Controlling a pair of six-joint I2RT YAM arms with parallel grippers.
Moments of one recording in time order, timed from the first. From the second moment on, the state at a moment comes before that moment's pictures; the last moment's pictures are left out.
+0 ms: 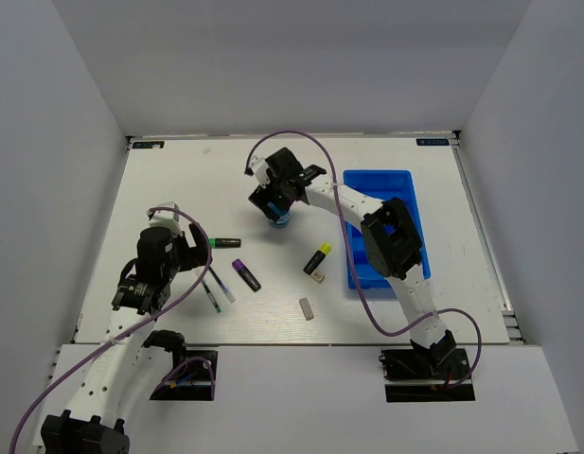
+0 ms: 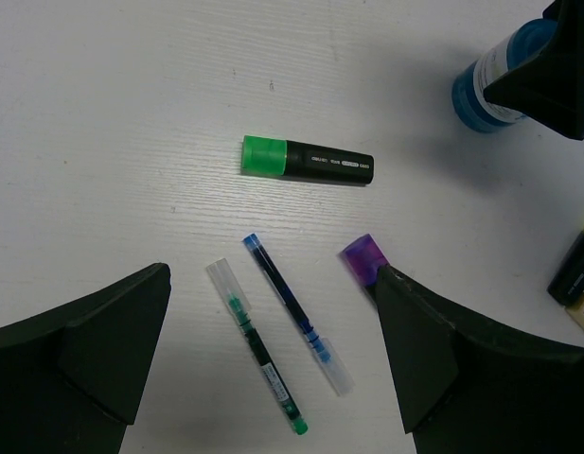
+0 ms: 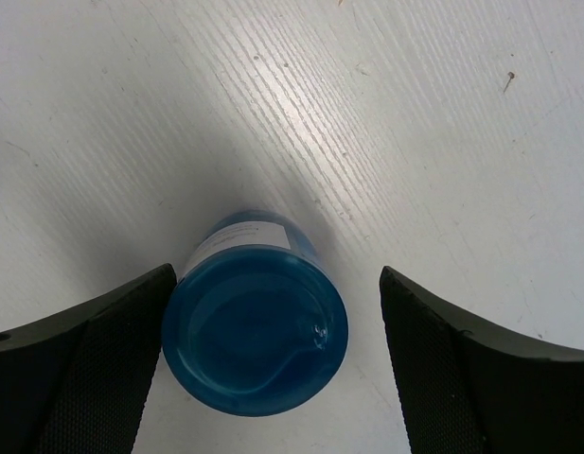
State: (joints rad) left arm -0.17 0.67 0.57 -0.45 -0.09 -0.29; right arm 0.75 2.29 1.95 -0.54 -0.09 -0.31
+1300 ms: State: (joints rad) left arm -0.17 0.69 0.57 -0.45 -0.04 -0.27; right arm 0.65 1.74 1.73 -0.63 0.13 -0.20
